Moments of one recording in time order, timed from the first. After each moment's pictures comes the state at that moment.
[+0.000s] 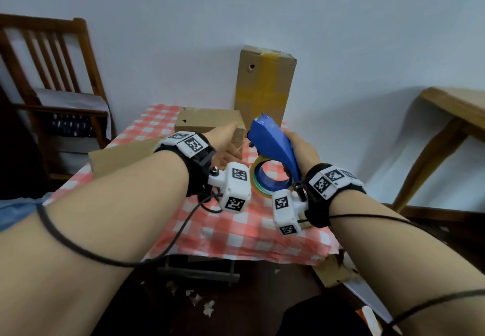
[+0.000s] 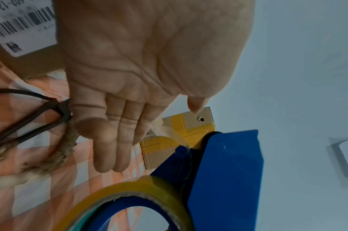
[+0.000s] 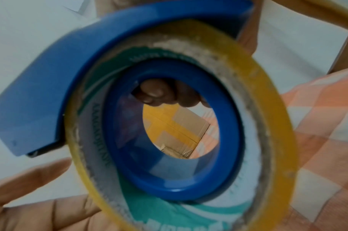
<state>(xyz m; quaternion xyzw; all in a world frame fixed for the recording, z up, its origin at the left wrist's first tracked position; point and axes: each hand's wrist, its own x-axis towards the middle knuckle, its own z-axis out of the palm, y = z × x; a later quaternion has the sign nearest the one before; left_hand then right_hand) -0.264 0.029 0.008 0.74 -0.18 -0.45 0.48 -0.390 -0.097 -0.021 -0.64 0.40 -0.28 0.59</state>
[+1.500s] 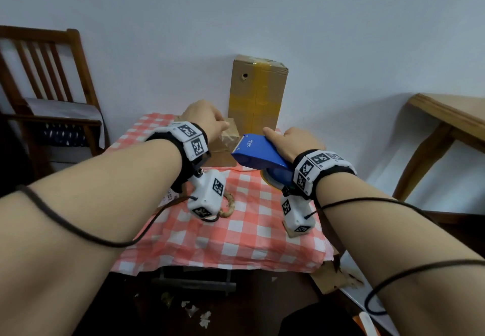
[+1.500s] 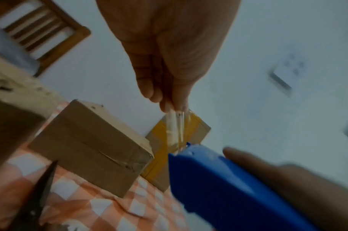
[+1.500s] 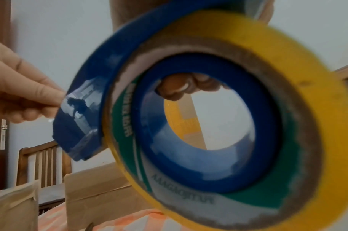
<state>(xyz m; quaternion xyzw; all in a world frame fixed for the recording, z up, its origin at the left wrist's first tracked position) -0.254 0.040 0.048 0.86 -0.38 0.04 0.35 -0.386 -0.106 0.022 -0.90 0.40 -0.12 0.11</state>
